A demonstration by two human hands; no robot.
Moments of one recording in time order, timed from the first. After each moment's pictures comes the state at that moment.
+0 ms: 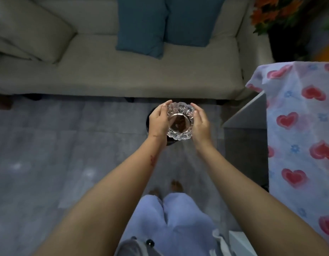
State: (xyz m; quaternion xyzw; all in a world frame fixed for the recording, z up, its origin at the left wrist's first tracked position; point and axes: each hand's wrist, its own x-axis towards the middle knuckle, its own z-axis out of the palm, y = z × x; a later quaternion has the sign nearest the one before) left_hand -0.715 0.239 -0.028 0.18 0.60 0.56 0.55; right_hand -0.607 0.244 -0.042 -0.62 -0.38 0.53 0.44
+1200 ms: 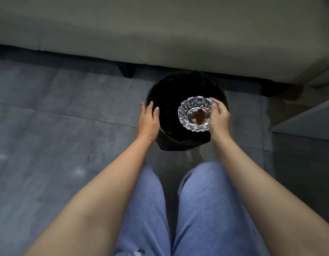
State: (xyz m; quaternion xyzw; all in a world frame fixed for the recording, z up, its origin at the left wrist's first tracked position) left_hand -0.819 0.308 -0.533 0.42 0.79 0.32 0.31; right_hand -0.634 0.371 -0.514 -0.64 -0.42 0.45 0.45
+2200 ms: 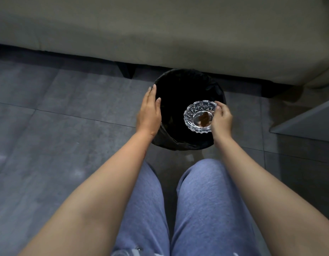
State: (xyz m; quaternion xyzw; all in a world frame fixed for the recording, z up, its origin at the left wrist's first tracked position) left_hand -0.822 0.319 -0.515 0.51 0.76 0.36 0.20; right_hand -0.621 0.374 -0.529 -0.70 -0.45 0.40 0.39
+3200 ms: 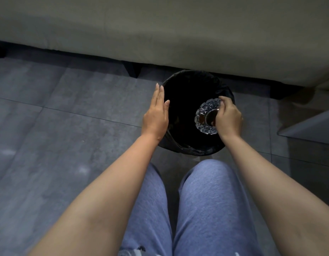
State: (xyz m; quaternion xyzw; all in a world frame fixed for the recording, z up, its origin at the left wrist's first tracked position) left_hand -0.813 0.309 -0.506 0.55 0.76 0.31 0.18; right_hand -0.615 0.385 -0.520 -0.68 -0.65 0.22 0.26
